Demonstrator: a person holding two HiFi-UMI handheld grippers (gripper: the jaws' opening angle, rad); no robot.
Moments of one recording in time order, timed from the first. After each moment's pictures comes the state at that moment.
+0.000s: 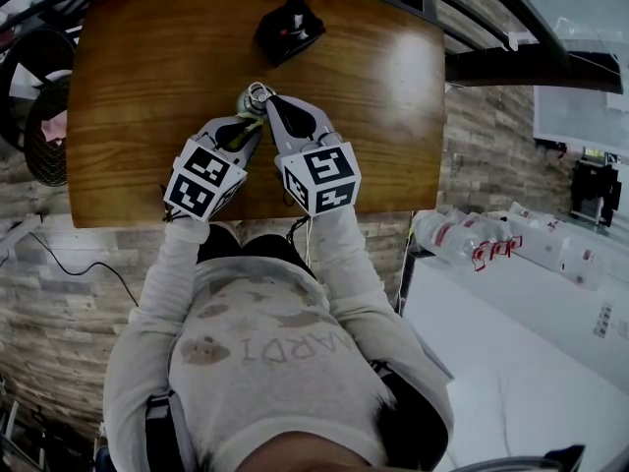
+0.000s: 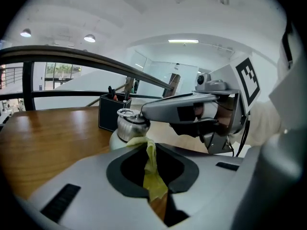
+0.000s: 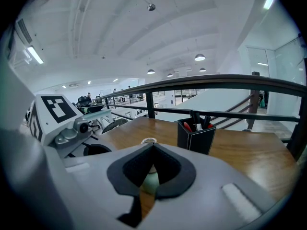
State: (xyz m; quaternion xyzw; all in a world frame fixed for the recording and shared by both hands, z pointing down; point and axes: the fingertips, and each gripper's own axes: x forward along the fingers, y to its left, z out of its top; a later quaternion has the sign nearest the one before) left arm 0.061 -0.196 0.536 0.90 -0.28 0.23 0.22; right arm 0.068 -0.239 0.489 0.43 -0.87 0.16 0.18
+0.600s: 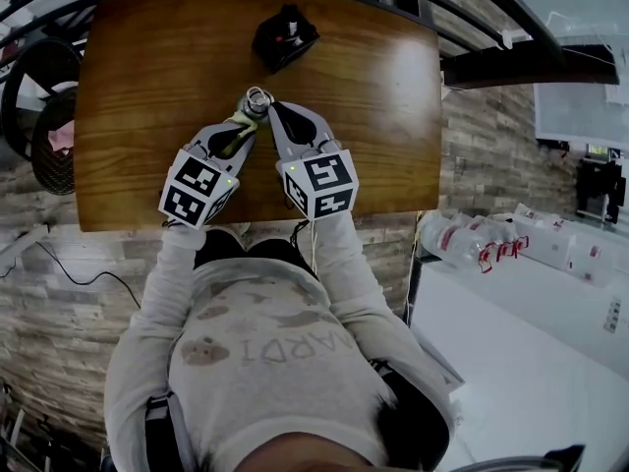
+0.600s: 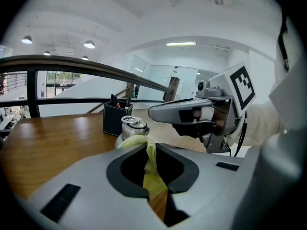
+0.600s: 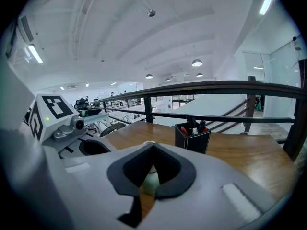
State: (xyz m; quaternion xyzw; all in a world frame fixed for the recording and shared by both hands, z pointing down) left arm 0.047 -0.189 0.519 0.91 -0.30 0.22 0.20; right arm 0.075 -0.230 0.476 0.45 -0.87 0.14 0.15
